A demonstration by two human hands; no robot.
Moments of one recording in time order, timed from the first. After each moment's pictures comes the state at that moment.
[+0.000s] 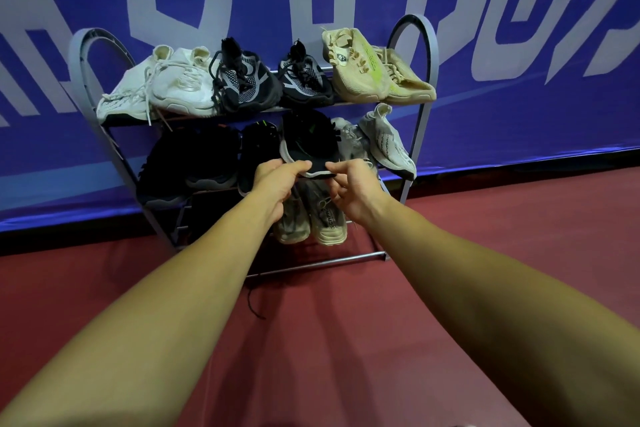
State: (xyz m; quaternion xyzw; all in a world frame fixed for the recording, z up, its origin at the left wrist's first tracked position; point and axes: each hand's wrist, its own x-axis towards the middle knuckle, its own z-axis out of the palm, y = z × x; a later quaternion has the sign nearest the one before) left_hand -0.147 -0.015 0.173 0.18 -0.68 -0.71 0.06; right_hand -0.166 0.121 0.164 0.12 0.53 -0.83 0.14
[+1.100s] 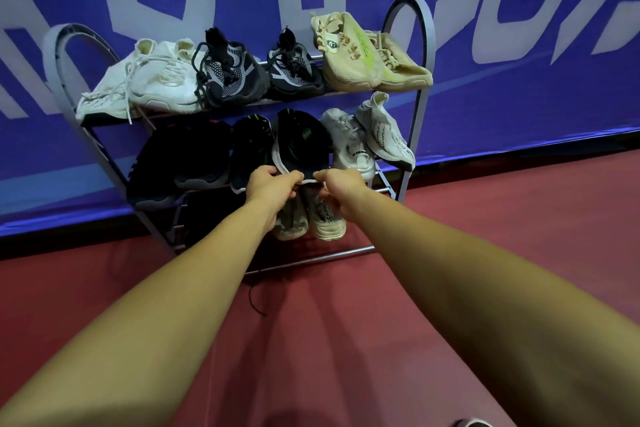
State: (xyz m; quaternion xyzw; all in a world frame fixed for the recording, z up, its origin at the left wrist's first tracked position) left_hand -0.138 -0.011 0.157 0.21 -0.75 -0.62 0.08; right_hand -0.169 0.114 0.150 0.15 0.68 -0.70 0.14
